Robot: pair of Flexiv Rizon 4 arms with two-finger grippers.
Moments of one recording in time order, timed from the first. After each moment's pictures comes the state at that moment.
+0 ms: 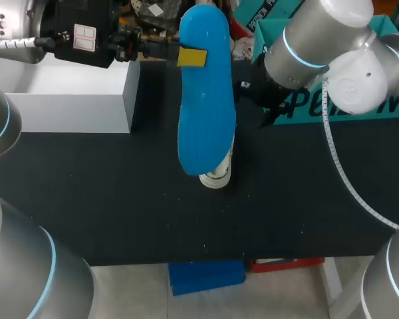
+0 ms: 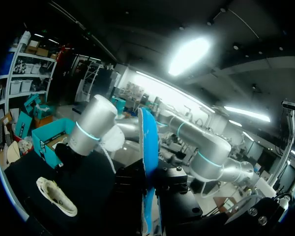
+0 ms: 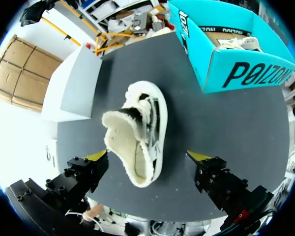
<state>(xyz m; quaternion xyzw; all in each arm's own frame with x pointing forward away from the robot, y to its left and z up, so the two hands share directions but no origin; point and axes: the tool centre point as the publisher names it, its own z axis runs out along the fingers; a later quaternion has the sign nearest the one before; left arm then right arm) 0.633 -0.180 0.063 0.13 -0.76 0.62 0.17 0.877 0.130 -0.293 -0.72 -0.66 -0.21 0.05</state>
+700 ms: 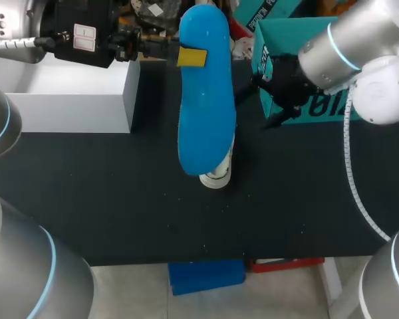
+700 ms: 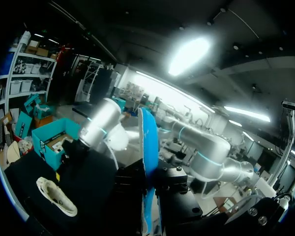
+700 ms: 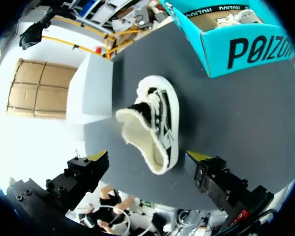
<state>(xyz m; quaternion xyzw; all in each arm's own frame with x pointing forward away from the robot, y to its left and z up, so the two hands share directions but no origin) 0.633 -0.180 0.063 0.13 -0.76 0.62 0.17 0.866 0.119 -0.269 -0.73 -0.60 -0.27 0.19</state>
